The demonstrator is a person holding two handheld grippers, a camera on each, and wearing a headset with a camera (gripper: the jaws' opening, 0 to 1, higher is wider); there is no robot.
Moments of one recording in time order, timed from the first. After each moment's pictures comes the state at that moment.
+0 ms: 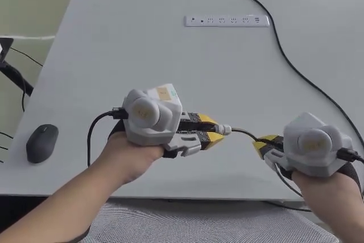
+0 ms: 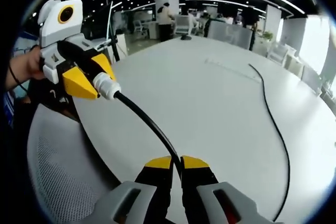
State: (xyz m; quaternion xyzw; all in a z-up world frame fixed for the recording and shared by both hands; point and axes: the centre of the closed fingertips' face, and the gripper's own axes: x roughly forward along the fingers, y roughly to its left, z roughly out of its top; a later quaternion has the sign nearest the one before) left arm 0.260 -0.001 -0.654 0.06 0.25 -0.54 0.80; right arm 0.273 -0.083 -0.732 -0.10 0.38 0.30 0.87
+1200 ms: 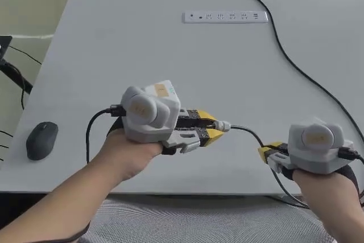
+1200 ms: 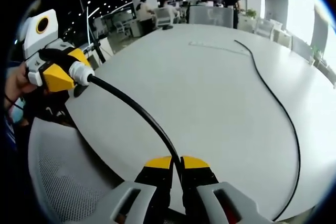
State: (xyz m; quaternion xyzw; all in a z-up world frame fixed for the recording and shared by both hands) left arm 0.258 -0.002 -0.653 0.06 0.24 -0.55 0.80; right arm 0.261 -0.099 -0.756 -0.05 0.42 0.25 0.87
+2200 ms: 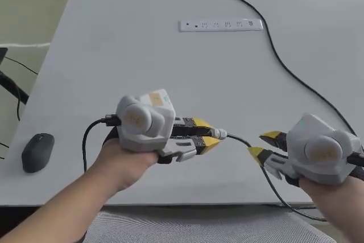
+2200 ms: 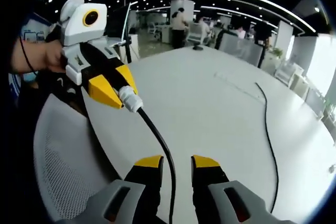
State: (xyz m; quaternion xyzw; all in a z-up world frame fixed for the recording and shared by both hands) left arm 0.262 -0.002 -0.652 0.06 0.25 -0.55 0.80; right arm 0.270 -0.062 -0.684 -0.17 0.31 0.36 0.86
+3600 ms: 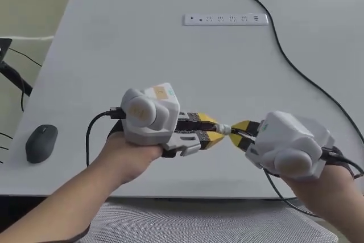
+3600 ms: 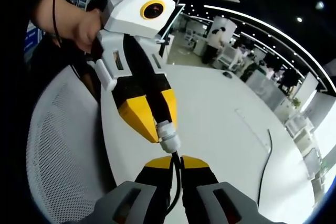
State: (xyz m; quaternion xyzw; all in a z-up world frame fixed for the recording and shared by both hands) left arm 0.259 -0.004 -0.652 0.05 0.25 -0.55 0.80; right arm 0.267 -0.015 -0.674 -0.29 0.23 0.44 0.82
